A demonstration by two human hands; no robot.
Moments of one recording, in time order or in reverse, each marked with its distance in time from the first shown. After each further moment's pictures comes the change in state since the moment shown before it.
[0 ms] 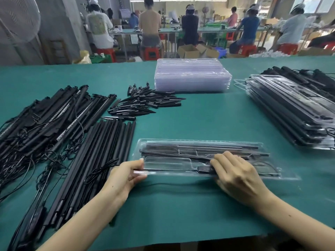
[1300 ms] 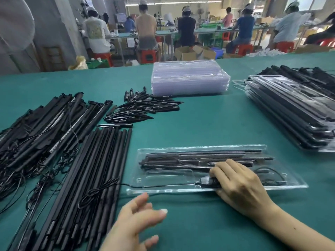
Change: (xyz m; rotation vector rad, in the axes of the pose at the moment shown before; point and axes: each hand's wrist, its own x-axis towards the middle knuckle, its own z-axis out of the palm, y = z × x) left_hand -0.110 0.008 0.017 0.049 -0.183 -0.107; right_hand 0.001 -0.004 0.011 0.118 0.049 0.098
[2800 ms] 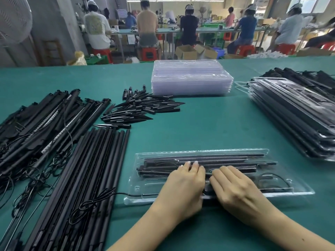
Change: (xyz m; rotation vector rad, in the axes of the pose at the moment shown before) left_hand 0.106 -0.015 0.067 1.845 -0.097 1.089; right_hand 0.013 0.004 0.003 -0.101 -0.049 -0.206
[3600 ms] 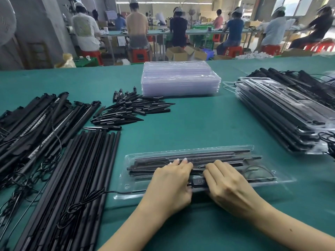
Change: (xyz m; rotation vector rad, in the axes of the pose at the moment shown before) left_hand 0.001 -0.009 -0.001 -0.118 0.013 -0.093; right_hand -0.004 0.002 -0.003 -0.063 -0.061 0.050
